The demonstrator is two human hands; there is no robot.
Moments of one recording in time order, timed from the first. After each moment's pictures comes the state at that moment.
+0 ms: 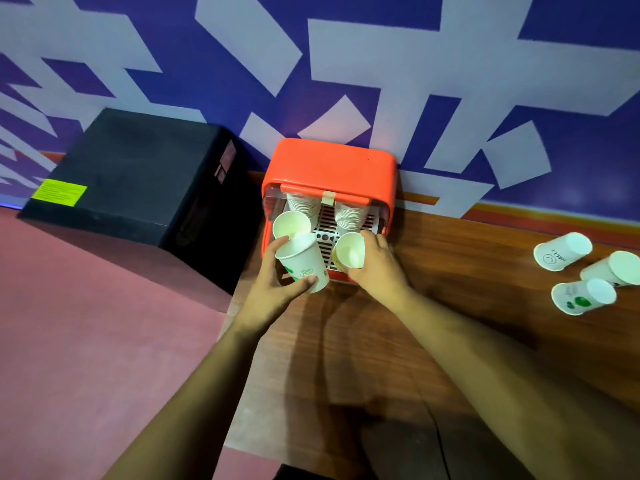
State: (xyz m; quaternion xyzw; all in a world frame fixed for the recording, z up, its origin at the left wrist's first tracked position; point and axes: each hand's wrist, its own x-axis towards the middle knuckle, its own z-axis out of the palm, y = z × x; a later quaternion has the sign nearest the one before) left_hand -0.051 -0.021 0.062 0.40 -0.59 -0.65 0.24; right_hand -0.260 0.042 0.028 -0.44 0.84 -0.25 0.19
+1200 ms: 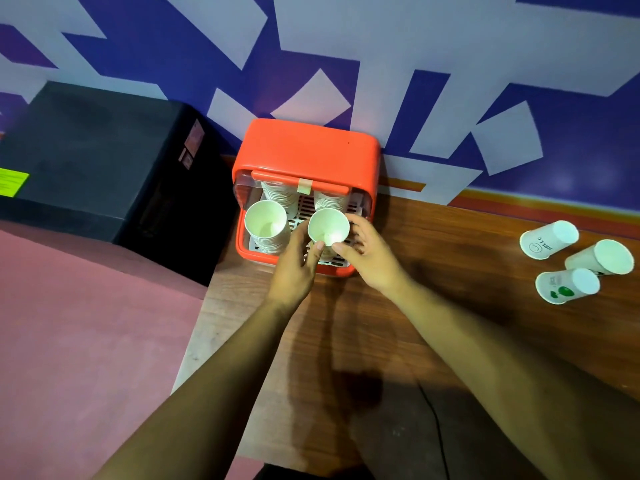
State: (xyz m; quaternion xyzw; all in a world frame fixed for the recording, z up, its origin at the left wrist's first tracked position) left_hand -0.136 -0.016 0.024 0.41 -0.71 -0.53 0.23; right_hand -0.287 0.052 0.042 -0.35 0.69 -0.47 0.43
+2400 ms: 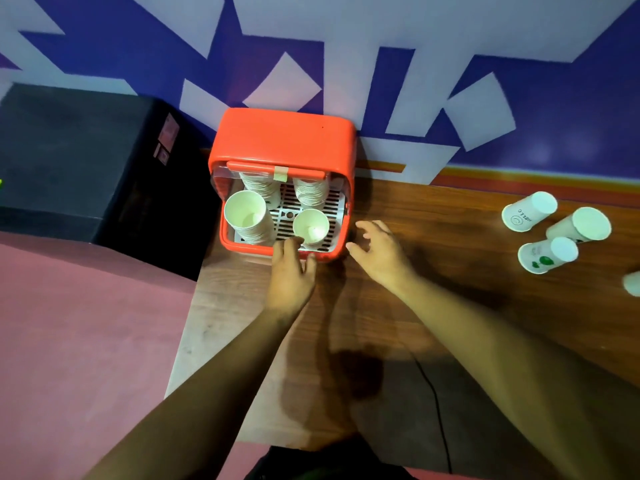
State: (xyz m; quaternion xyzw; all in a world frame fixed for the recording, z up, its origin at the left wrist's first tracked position) left_hand -0.138 0.021 0.011 0.49 -0.74 -0.43 0.16; right_hand -0.313 0.092 0.018 -0.39 0.83 -0.29 0.27
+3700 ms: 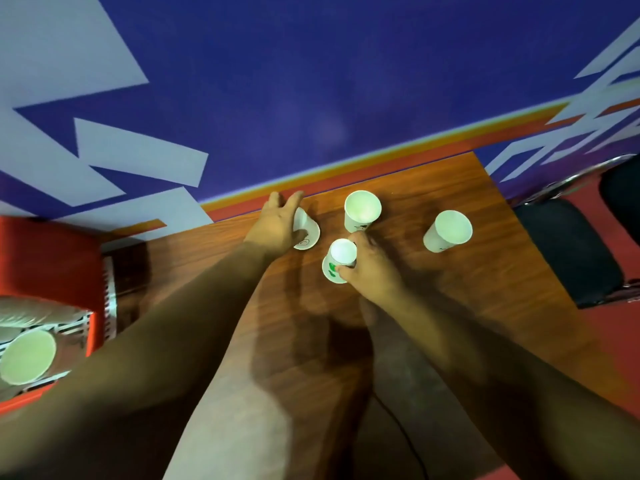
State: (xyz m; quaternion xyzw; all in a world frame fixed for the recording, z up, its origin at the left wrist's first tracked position) left_hand -0.564 0.133 -0.019 0.16 -0.94 -0.30 -0.07; right_hand -0.597 0.352 -0.025 -0.23 0.92 -0.27 0.18
